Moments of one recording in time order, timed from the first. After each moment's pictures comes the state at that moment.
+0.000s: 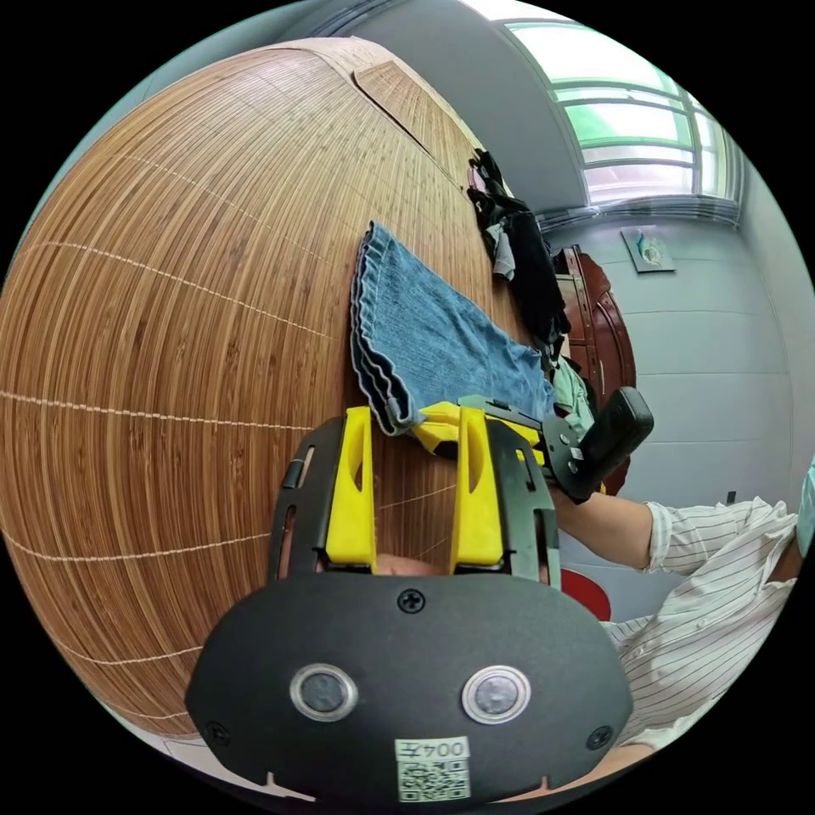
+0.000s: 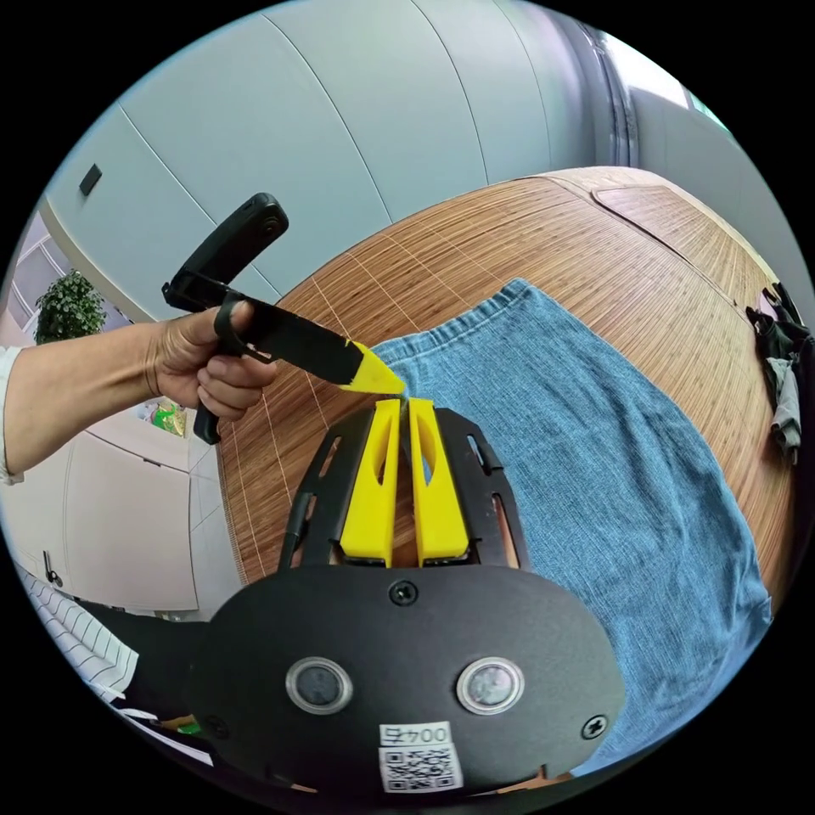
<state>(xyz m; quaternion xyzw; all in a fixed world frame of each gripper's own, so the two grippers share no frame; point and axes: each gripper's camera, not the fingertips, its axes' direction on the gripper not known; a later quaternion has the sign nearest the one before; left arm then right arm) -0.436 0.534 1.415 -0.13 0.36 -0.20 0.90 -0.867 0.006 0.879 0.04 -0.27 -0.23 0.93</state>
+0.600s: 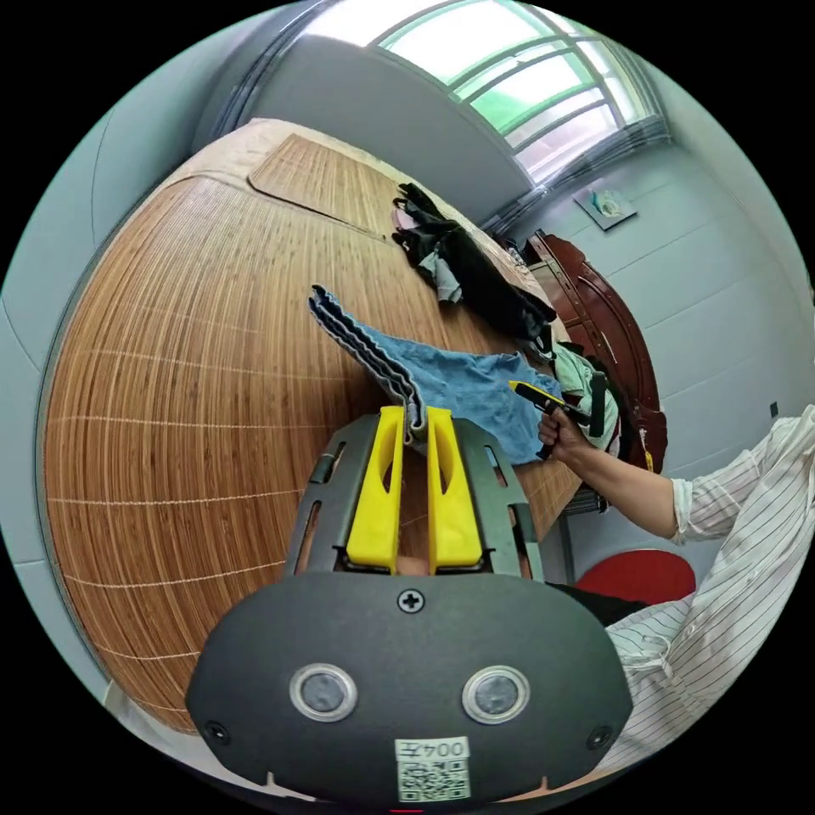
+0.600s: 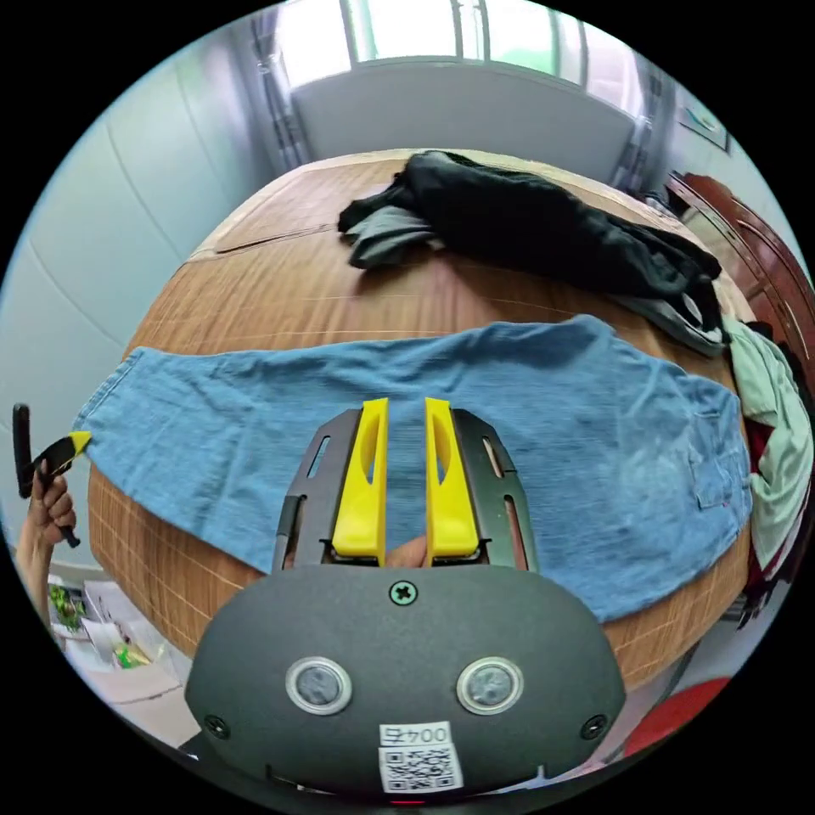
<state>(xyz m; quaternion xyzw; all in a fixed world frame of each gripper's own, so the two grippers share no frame) -0.458 0.437 1.248 0.00 0.31 -0.05 0.95 -0.486 0.101 0.852 0.06 0.00 0.20 0.98</state>
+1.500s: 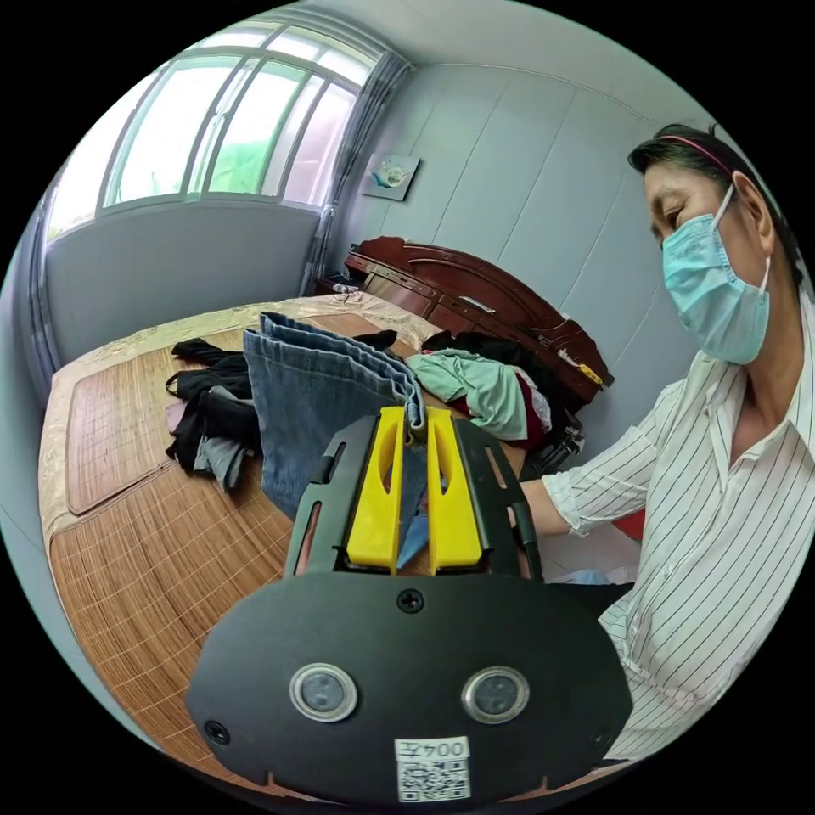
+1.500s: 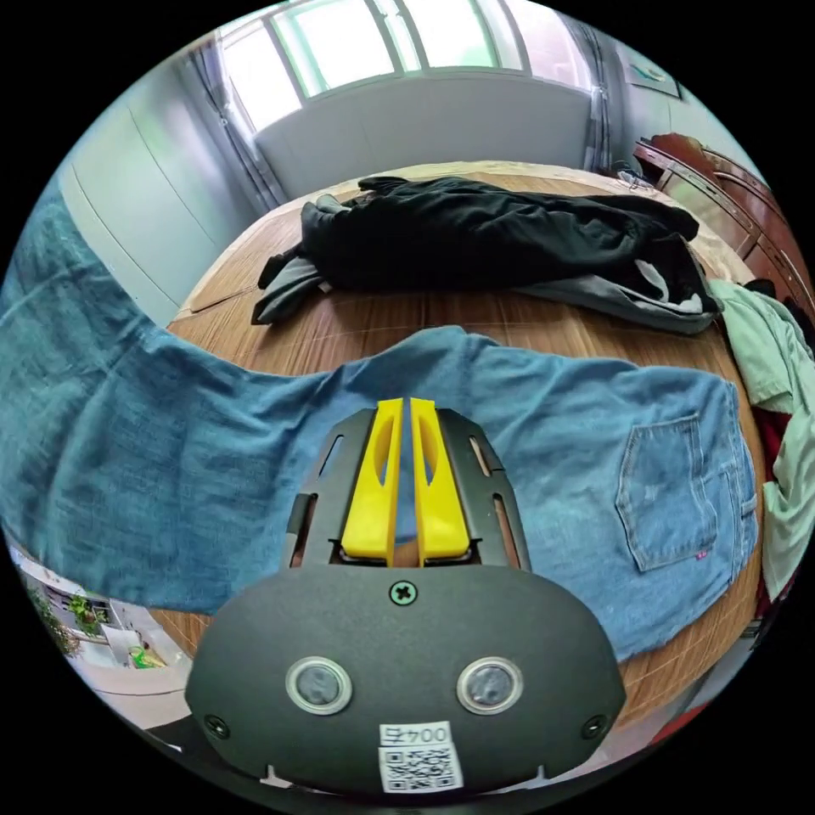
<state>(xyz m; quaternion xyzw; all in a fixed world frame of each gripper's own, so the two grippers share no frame) -0.166 0.092 0.822 0.14 0.36 0.21 0.90 -0.196 0.180 0.854 0.10 -0.08 0.17 0.98</state>
